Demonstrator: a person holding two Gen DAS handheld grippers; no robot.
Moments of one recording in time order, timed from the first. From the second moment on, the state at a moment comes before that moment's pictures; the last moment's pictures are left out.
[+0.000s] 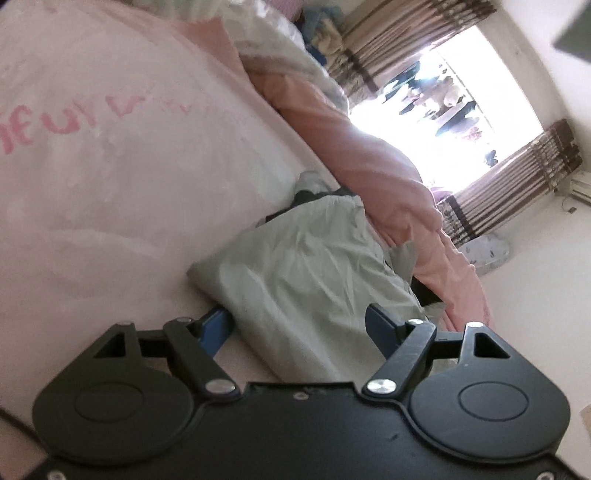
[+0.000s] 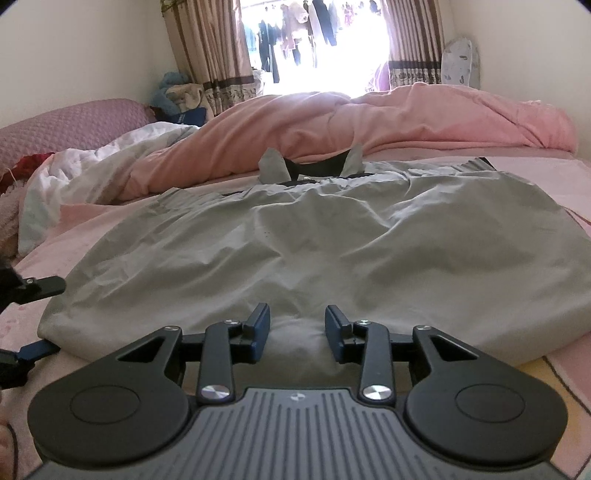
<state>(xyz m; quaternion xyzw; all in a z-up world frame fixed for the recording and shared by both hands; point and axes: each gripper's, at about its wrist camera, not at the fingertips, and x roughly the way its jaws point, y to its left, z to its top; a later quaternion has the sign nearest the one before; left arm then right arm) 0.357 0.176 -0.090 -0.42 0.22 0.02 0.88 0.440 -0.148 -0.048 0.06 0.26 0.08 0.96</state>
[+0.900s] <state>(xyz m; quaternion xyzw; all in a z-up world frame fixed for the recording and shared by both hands) 0.399 0.190 -0.089 -0.40 0.26 0.01 0.88 0.436 -0.146 -0.043 0.06 0.25 0.07 0.96</state>
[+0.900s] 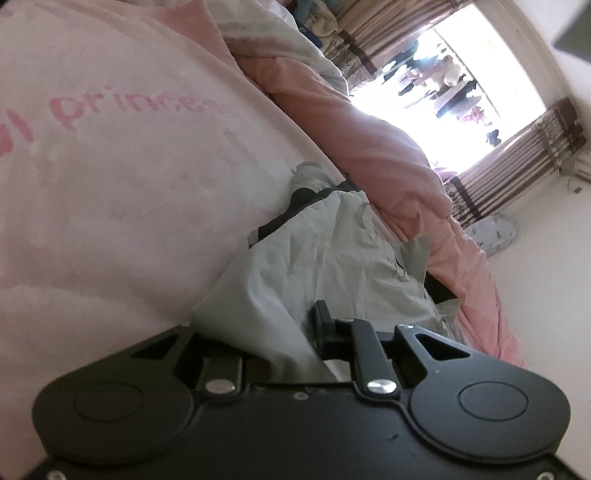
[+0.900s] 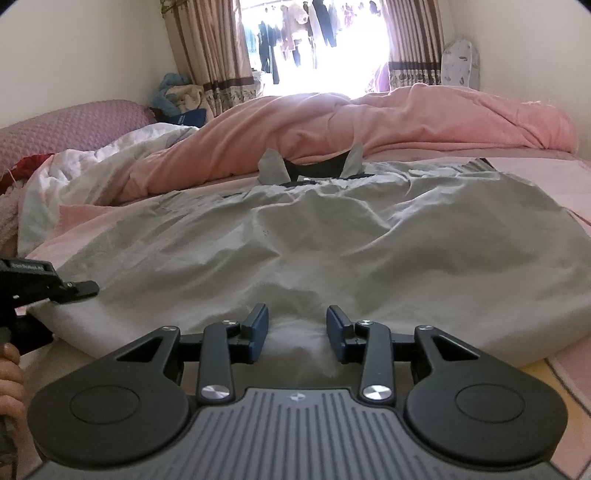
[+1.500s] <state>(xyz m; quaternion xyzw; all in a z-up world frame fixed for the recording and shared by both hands) 0.411 0.166 -0.052 -0.34 0.23 -0.04 0.91 0.438 -0.192 -0.057 0.09 0.27 -0.01 0.96</state>
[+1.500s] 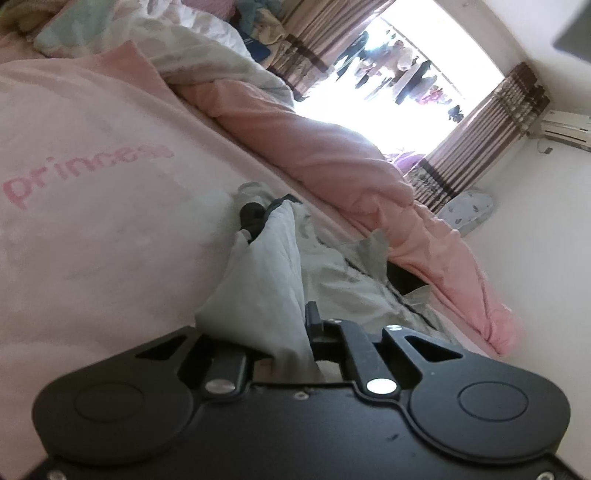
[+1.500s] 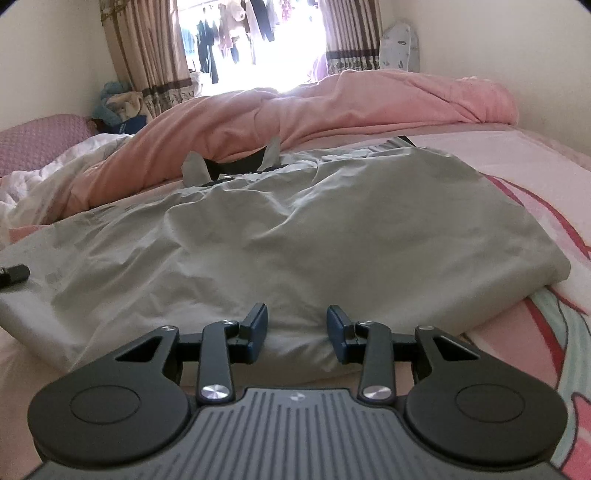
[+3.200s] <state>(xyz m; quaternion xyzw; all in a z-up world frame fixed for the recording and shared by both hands) 0.396 -0.032 -0.089 -0.03 0.30 -0.18 0.94 0.450 -0.339 -0.046 0.36 0.27 0.02 0.89</state>
